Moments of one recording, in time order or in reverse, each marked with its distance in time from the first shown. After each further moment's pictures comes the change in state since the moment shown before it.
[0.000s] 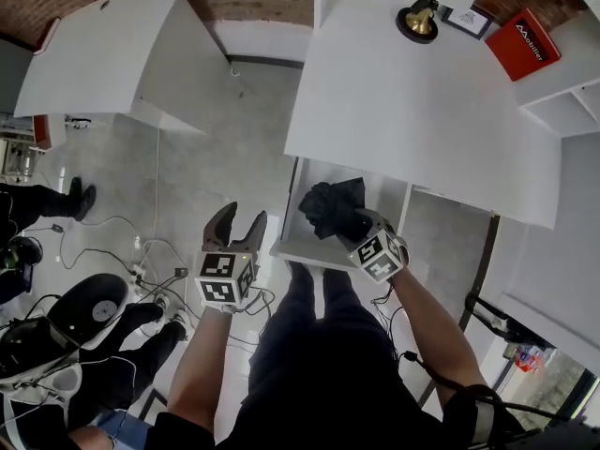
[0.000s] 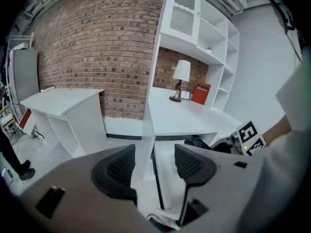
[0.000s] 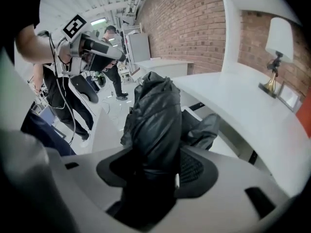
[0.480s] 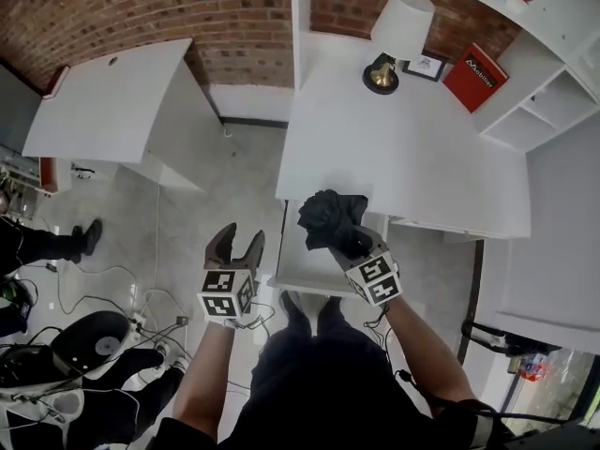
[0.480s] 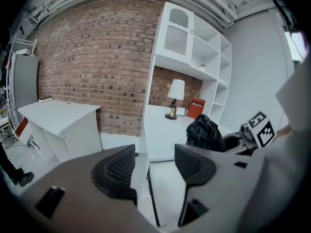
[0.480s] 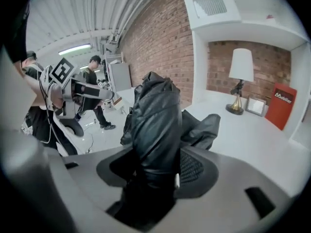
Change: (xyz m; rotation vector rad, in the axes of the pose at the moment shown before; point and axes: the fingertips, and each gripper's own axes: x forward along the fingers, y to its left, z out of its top) left arm -0.047 -0.020 0.070 0.018 -0.163 -0.028; right arm -0.115 -0.017 0.090 0.182 -0.291 -0.186
